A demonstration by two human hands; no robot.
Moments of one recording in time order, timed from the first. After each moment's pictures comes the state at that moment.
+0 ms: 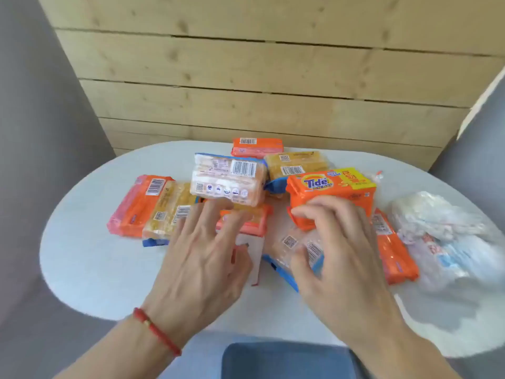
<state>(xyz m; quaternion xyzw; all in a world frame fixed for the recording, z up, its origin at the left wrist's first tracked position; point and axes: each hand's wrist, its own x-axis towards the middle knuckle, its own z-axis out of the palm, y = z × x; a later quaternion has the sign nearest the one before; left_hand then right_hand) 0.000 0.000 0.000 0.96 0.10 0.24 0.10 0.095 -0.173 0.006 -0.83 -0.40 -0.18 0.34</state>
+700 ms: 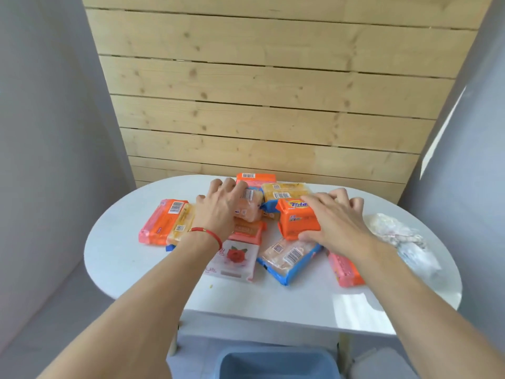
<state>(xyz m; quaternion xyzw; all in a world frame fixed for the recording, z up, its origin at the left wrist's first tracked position) 0.072 0.044 0.014 0.96 0.18 0.19 -0.01 0.202 -0.182 0.012 -0.92 -0.38 -0.13 0.02</state>
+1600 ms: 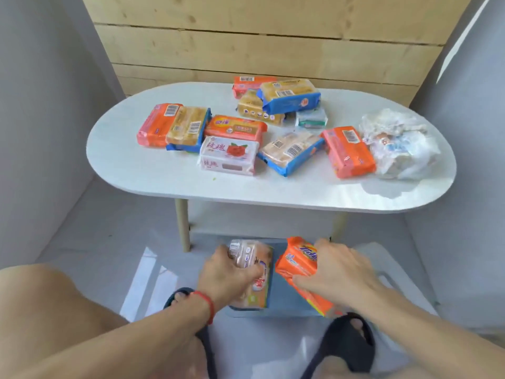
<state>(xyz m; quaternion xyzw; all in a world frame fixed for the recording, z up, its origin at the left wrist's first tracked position) -0.121 -0.105 -0.126 0.78 0.44 -0.04 0.44 -0.002 -0.285 -0.083 -0.94 -0.26 0.20 0.01</state>
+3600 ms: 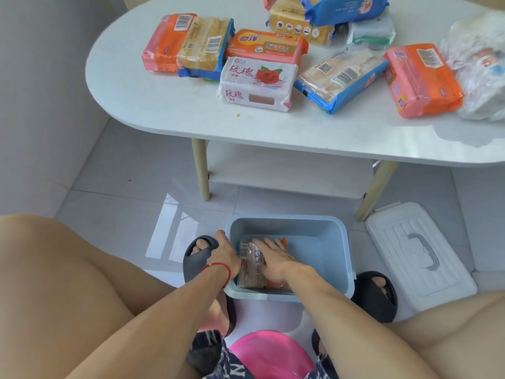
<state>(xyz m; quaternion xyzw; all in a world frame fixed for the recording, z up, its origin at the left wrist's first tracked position) -0.163 -0.088 -0.243 0.78 0.53 -0.22 0.26 -0.072 -0.196 -0.310 -0.81 -0.33 0.48 0.08</state>
